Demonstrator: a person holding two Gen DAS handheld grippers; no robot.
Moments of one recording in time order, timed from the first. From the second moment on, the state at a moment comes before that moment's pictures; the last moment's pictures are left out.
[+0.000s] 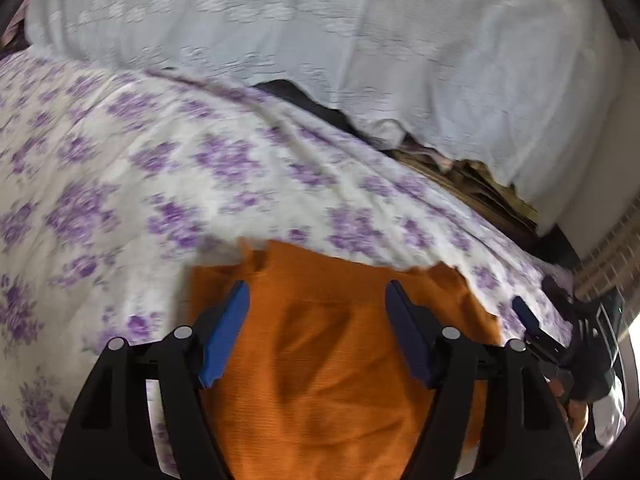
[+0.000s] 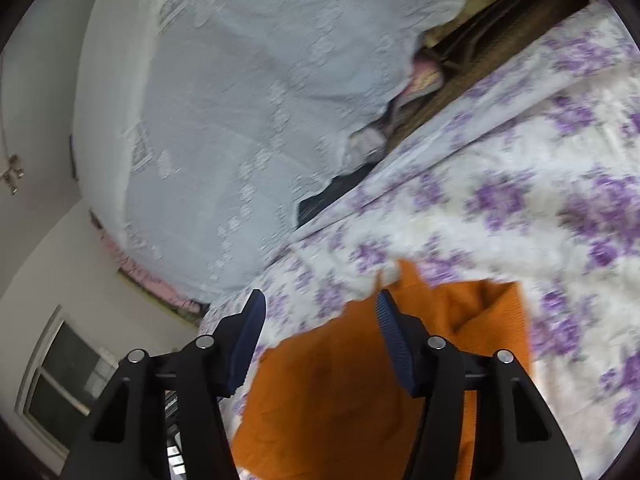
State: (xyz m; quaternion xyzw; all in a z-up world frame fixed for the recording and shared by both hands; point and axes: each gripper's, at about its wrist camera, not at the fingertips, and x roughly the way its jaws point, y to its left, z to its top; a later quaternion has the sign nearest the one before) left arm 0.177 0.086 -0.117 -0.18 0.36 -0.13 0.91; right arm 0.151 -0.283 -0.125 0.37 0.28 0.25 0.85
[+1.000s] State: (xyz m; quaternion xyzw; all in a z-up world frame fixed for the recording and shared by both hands) left arm 0.130 0.044 -0.166 -0.04 0.44 -0.09 0.89; right arm 0.100 -0.232 -0.171 0.31 0.38 0.27 0.83
